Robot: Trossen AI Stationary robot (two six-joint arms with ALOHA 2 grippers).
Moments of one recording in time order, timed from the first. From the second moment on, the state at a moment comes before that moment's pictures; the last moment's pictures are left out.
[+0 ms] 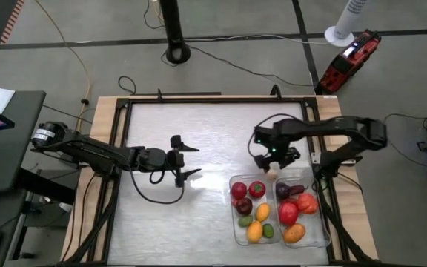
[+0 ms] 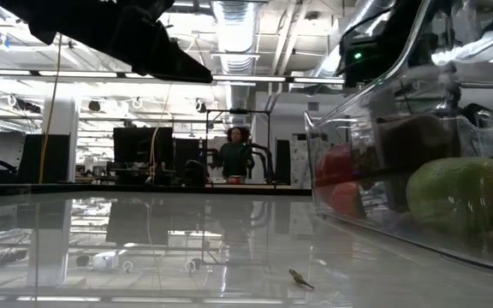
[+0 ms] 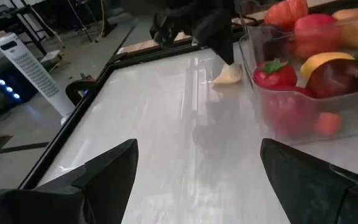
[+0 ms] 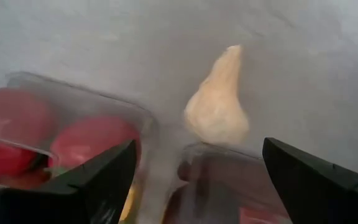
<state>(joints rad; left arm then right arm) -0.14 1.24 0.57 0.34 -0.35 0.17 -0.25 1.43 0.88 -1.02 -0.37 1.00</state>
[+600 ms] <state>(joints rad) -0.14 1.24 0.57 0.32 -0.35 0.23 -0.28 1.76 1.00 -1.16 -0.47 0.80</state>
